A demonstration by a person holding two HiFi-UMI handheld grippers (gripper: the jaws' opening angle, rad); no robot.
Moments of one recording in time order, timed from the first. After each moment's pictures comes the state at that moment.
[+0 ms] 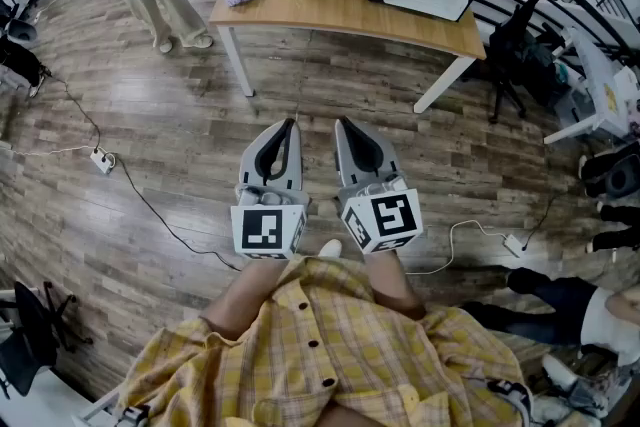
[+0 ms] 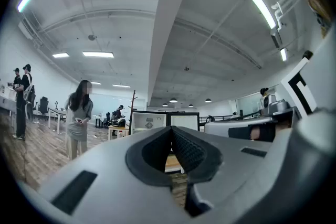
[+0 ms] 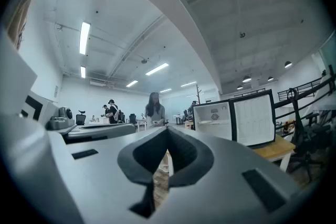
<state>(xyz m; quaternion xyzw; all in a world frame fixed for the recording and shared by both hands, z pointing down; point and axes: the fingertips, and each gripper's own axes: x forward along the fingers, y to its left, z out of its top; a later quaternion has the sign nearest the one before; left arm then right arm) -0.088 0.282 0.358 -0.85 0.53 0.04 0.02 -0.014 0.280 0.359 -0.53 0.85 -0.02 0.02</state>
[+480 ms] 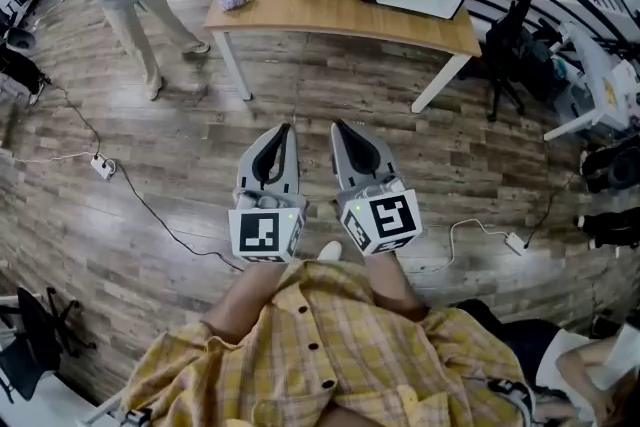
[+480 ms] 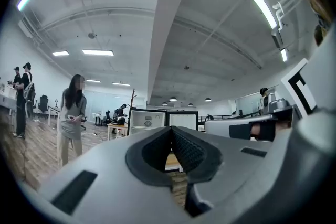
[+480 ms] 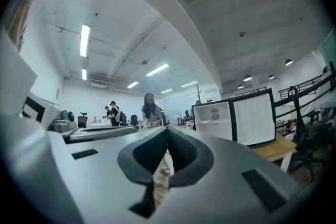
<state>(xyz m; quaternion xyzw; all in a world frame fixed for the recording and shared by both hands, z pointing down) -0.076 0.286 0.362 -0.85 0.53 0.04 0.01 -0.002 0.285 0.358 -0.52 0.85 -0.02 0.03</state>
